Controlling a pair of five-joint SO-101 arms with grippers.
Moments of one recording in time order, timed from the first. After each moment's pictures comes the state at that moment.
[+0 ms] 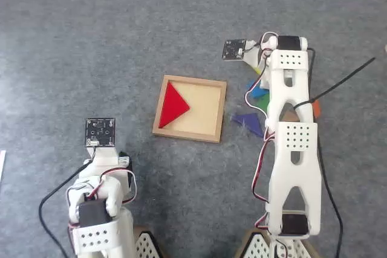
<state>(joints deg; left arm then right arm) -16.1 -103.0 97.1 72.0 -1.5 -2.9 70.9 -73.7 94.4 81.2</state>
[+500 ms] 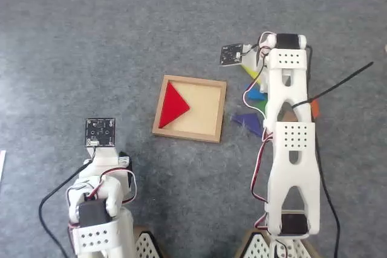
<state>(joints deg) -16.1 -103.0 97.1 72.0 -1.5 -4.7 70.9 -77.2 100.5 81.9</state>
